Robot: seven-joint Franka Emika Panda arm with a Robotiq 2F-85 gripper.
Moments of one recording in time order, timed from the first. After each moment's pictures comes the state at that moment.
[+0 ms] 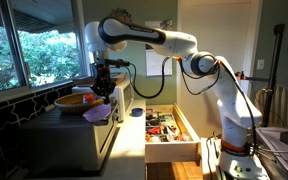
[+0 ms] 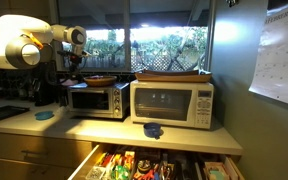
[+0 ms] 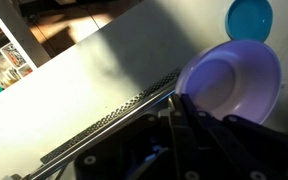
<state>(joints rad) 0.31 0.45 0.14 -0.97 0.12 1.34 0.67</state>
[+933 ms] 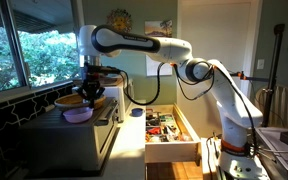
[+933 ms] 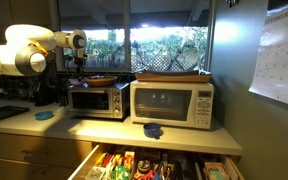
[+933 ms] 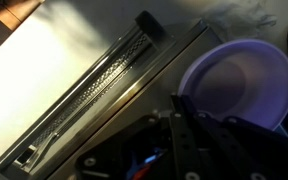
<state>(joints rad) 0.35 0.56 0.12 -0.86 0.05 1.51 0.83</state>
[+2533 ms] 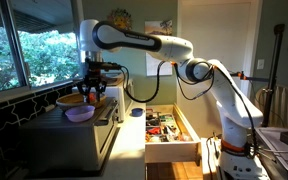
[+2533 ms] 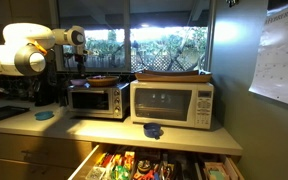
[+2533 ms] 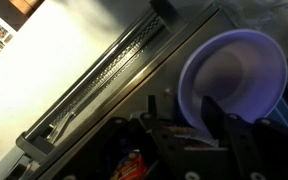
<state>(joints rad) 0.36 0.56 0.11 -0.81 -0.02 1.47 0.84</state>
